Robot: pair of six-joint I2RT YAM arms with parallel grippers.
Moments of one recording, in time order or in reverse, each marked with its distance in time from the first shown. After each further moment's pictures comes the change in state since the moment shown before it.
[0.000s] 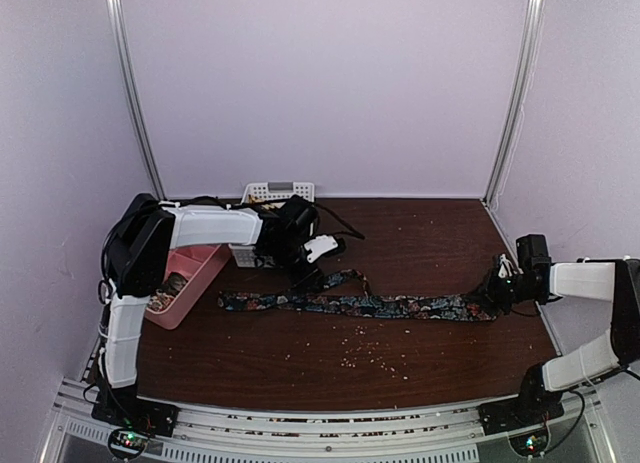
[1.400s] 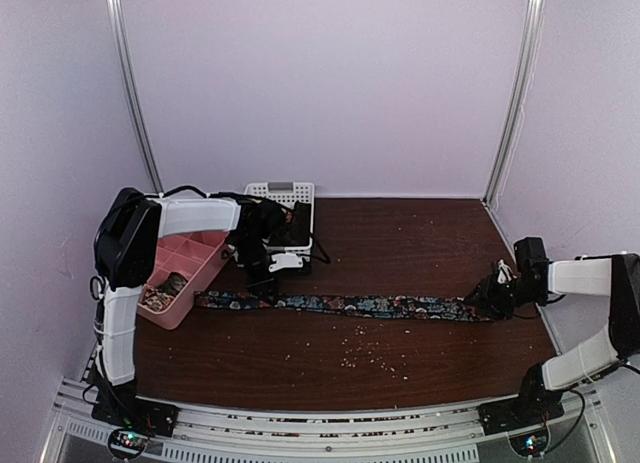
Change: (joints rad) left arm 0.140 -0.024 -0.016 -0.421 0.082 0.410; right arm -0.004 0.050 0.008 -0.061 0.045 -0.086
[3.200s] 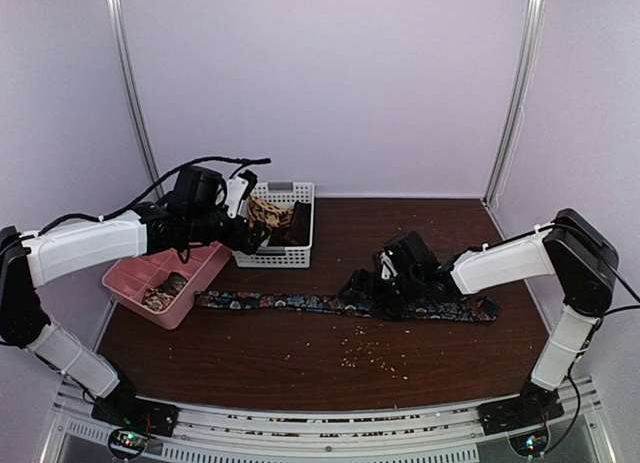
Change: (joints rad) left arm 0.001 -0.716 -0.562 0.782 -0.368 -0.751; right arm 0.838 0.397 0.360 0.349 0.209 0.515
